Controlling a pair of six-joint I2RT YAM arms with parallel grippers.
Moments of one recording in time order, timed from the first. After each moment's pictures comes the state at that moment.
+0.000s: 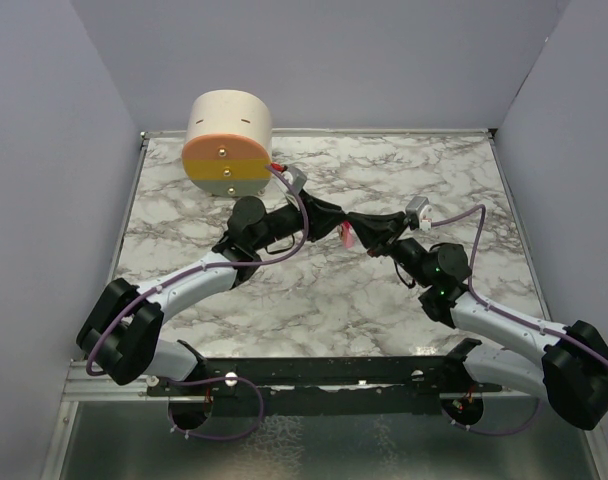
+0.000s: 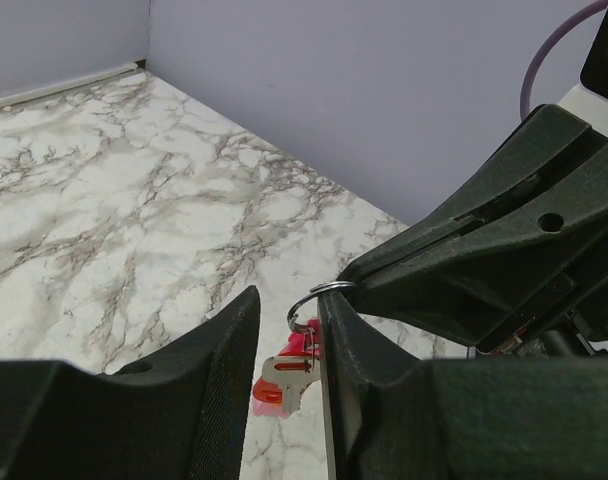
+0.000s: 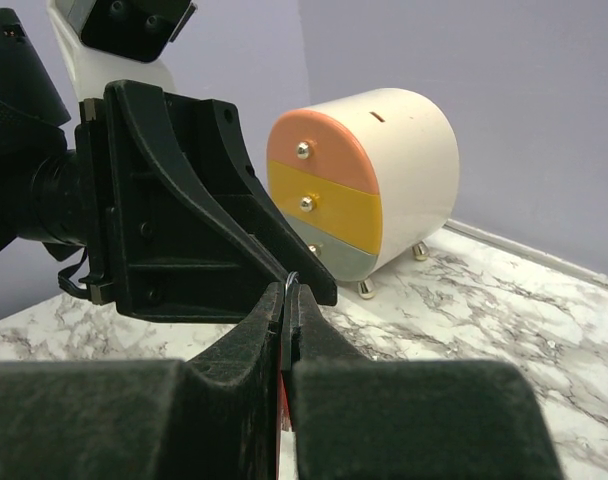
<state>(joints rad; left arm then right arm) -0.66 1.38 0.78 0.73 0.45 -0.44 0.65 1.07 0.41 1.01 -0.20 0.16</state>
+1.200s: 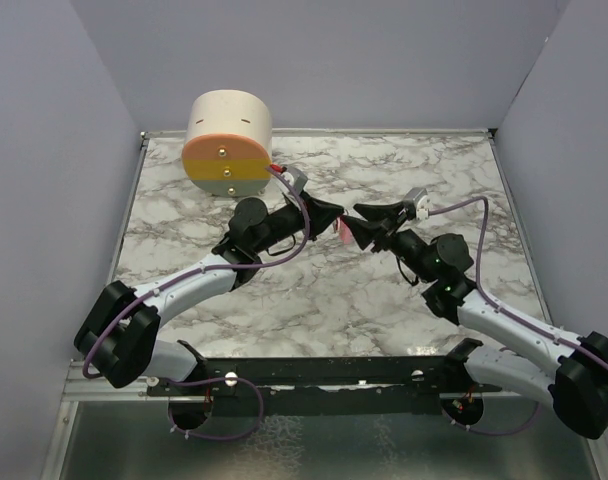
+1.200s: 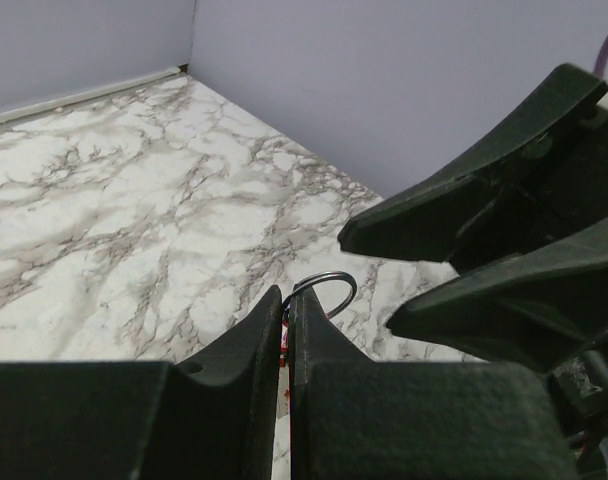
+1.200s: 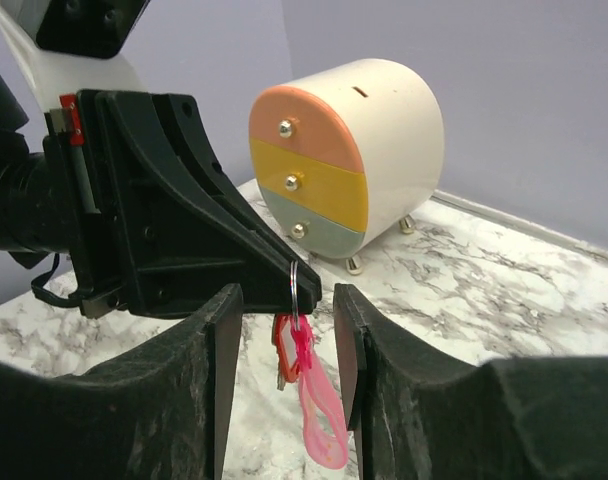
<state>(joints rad) -0.68 1.36 0.78 0.70 0.36 -0.40 0.65 1.02 0.48 0.82 -0.17 0.15</state>
